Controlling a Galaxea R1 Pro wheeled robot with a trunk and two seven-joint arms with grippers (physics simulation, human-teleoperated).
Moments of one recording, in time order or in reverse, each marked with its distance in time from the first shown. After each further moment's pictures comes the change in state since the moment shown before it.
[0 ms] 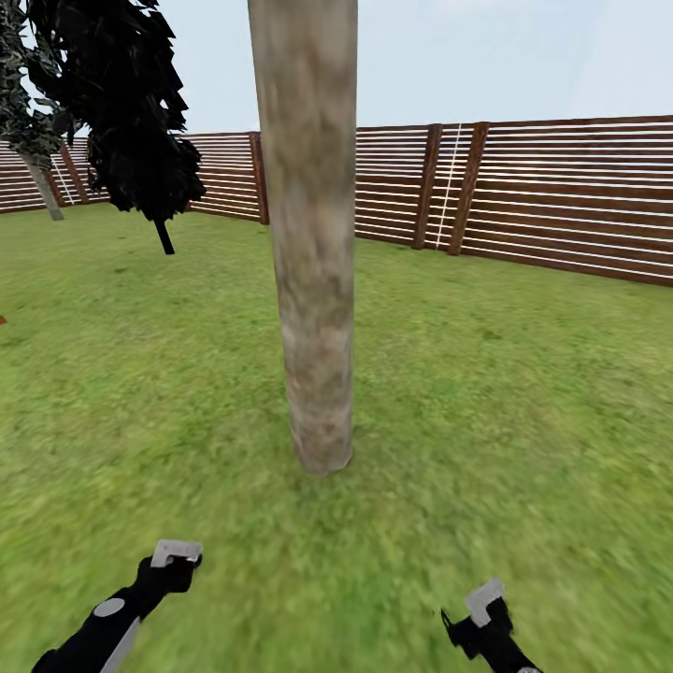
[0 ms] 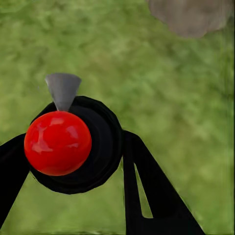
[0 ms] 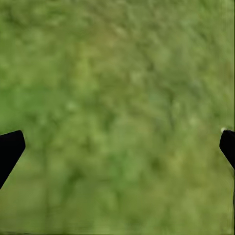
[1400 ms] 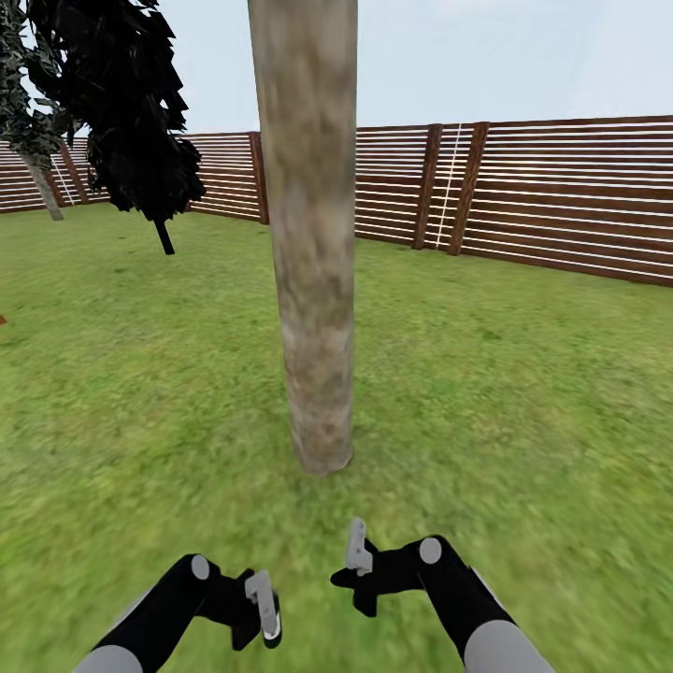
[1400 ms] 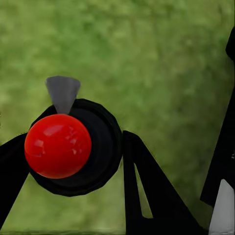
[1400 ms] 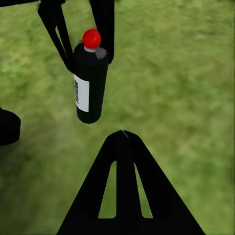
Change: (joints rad) left arm -0.041 -0.154 -0.151 -0.186 -0.768 0.178 -0.769; right arm -0.137 0.215 0.300 -0.383 0.081 0.154 0.995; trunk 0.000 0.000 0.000
